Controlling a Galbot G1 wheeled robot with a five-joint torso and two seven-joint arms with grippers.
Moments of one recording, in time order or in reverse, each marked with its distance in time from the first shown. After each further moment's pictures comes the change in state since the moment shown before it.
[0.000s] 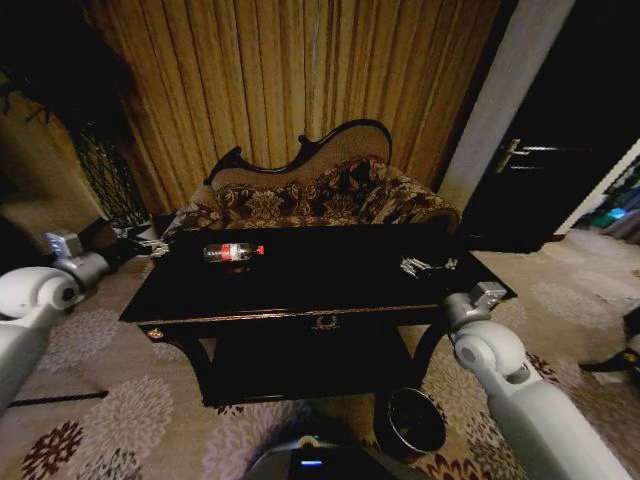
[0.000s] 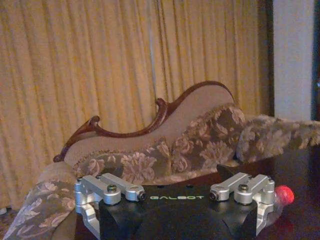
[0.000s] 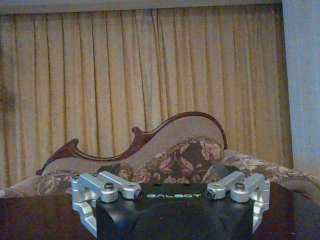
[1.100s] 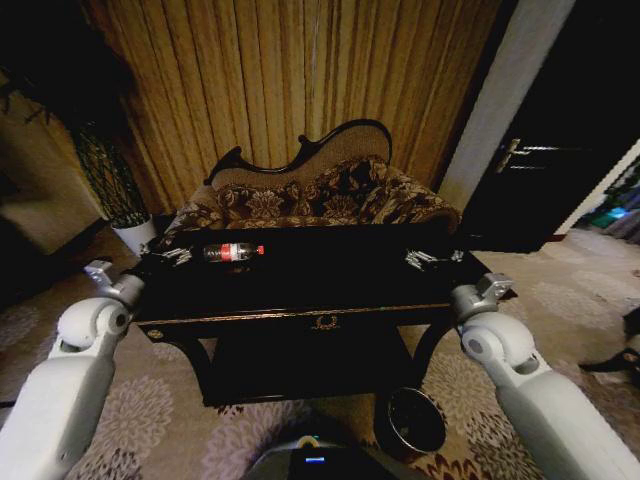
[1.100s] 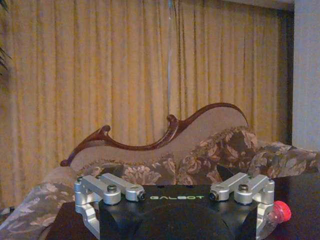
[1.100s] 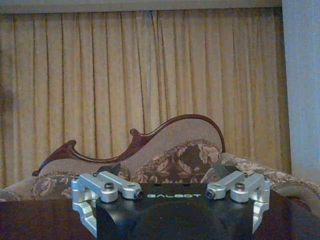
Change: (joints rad) left arm -0.008 -0.311 -0.026 -0.054 0.200 -0.005 -0.055; right arm 0.033 -0.042 0.009 -0.024 0.036 -0.005 0.001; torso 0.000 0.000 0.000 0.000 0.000
